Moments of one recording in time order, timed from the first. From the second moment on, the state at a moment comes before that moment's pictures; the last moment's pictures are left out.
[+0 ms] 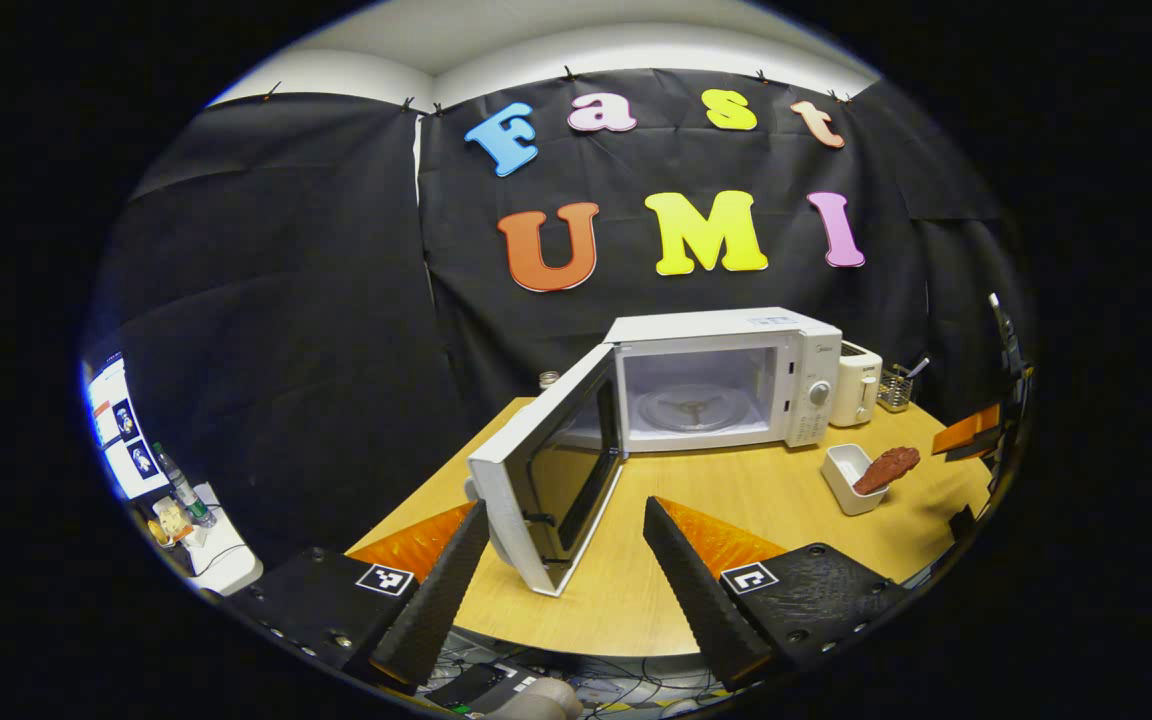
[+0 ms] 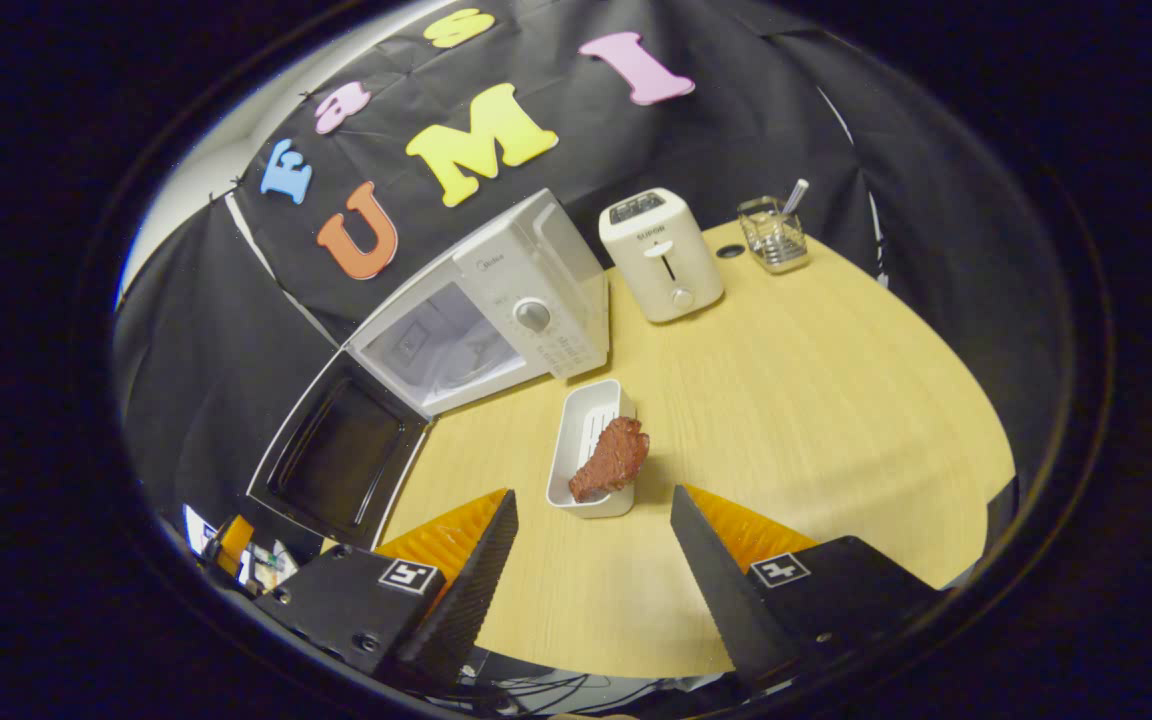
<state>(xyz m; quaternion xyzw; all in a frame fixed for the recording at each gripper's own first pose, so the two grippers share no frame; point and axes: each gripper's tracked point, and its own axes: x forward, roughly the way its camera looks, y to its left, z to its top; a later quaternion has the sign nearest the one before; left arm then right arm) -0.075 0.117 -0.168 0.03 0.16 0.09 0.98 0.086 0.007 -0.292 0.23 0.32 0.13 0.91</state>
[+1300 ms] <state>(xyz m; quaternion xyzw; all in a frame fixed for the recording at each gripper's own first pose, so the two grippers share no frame) -0.039 0.042 -0.156 0.06 0.19 0.16 0.97 0.165 0.048 -0.242 0.32 0.40 0.25 0.82</state>
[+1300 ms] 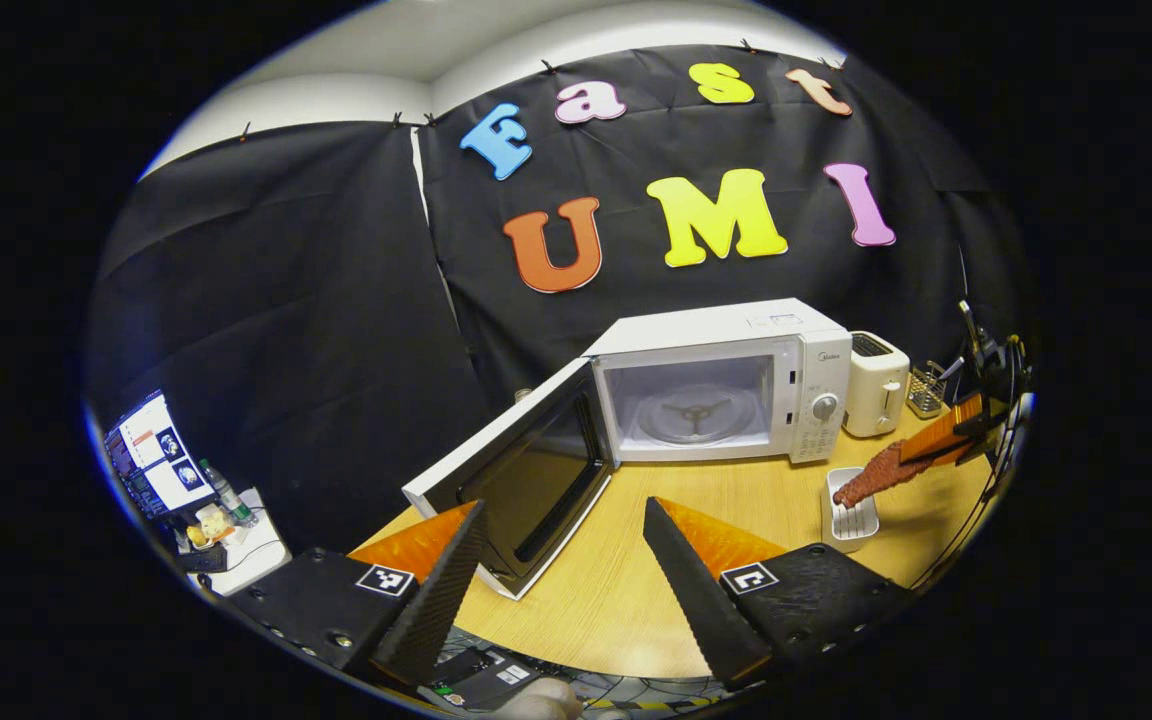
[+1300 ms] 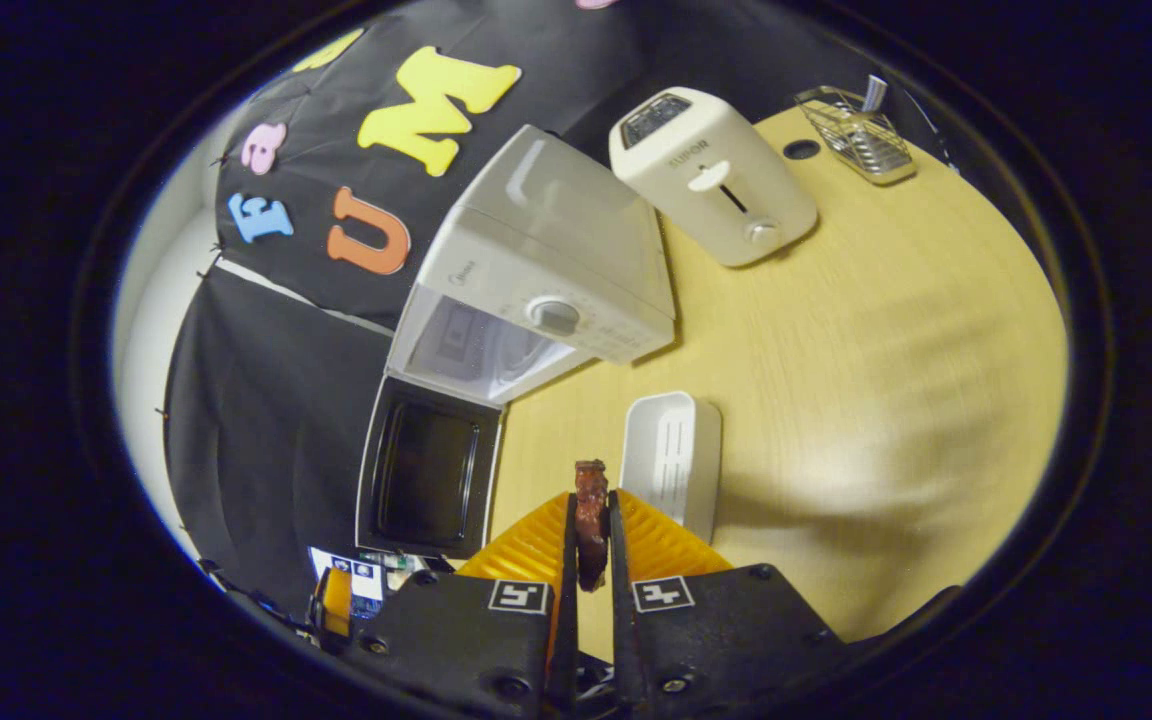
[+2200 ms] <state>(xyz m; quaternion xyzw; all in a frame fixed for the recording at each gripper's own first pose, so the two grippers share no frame) -0.043 0.154 -0.187 0.08 0.18 0.02 0.98 0.268 0.297 -0.220 0.49 0.14 0.12 0.85</state>
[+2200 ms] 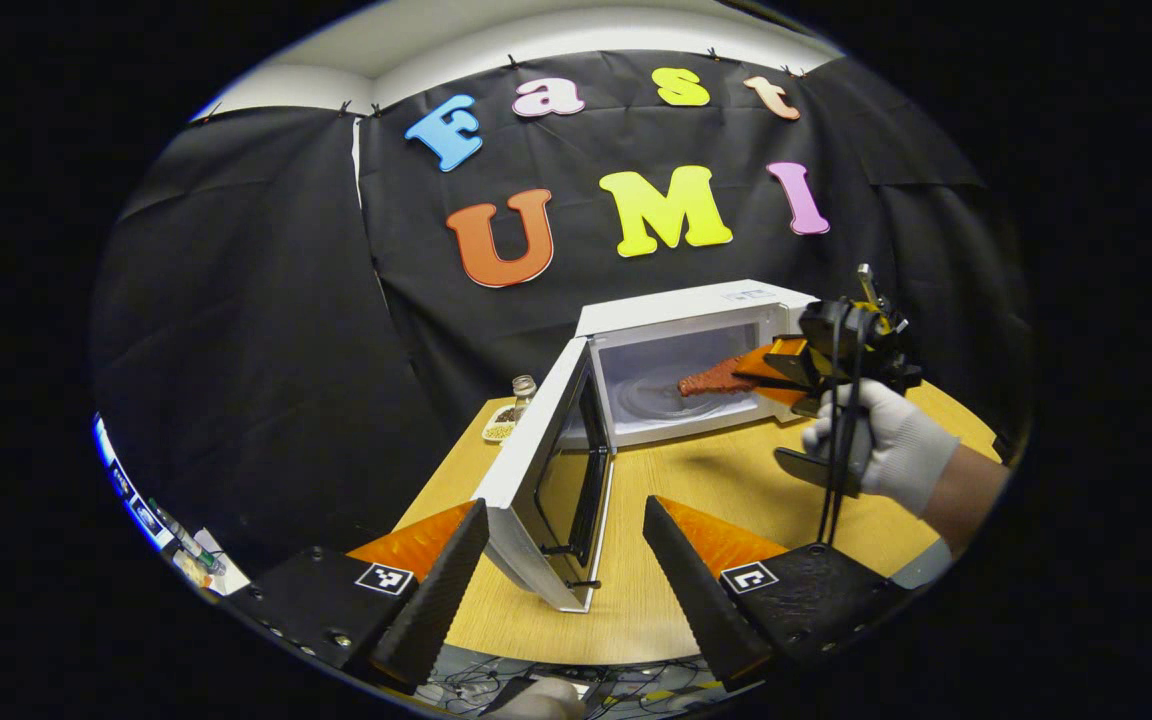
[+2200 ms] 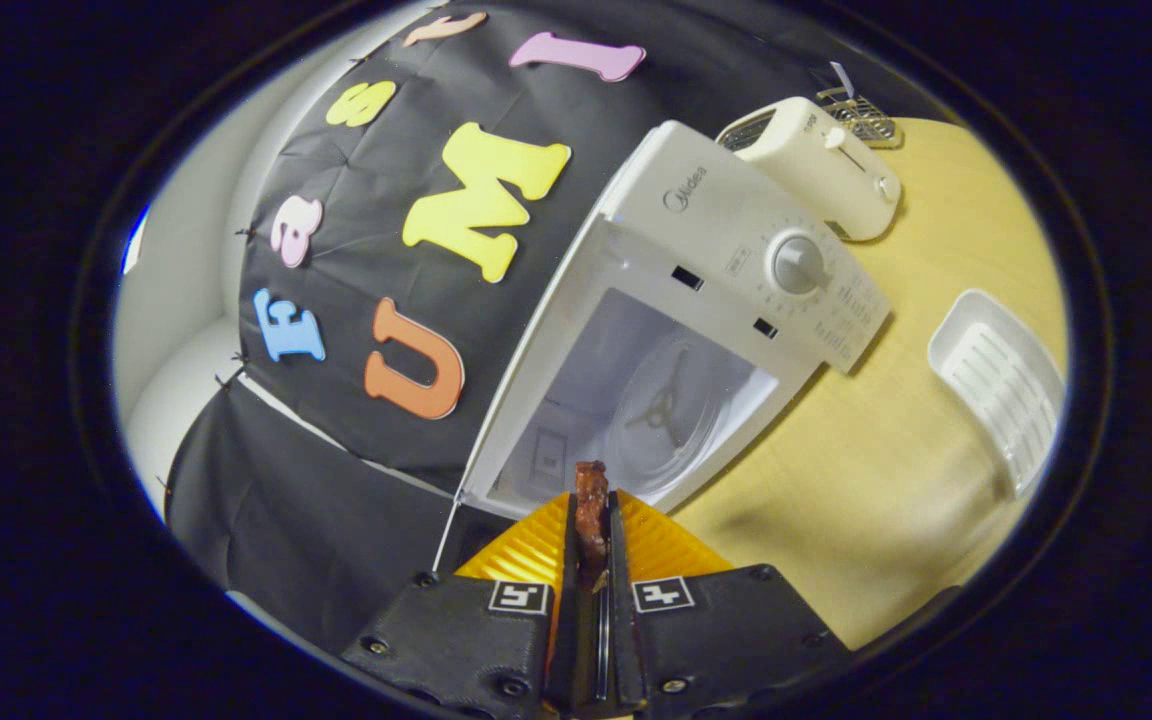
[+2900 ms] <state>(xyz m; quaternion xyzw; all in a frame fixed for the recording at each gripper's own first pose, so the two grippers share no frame) -0.035 0.178 -0.214 0.06 0.20 0.02 0.98 0.404 0.323 -0.276 0.54 0.08 -0.01 0.83</state>
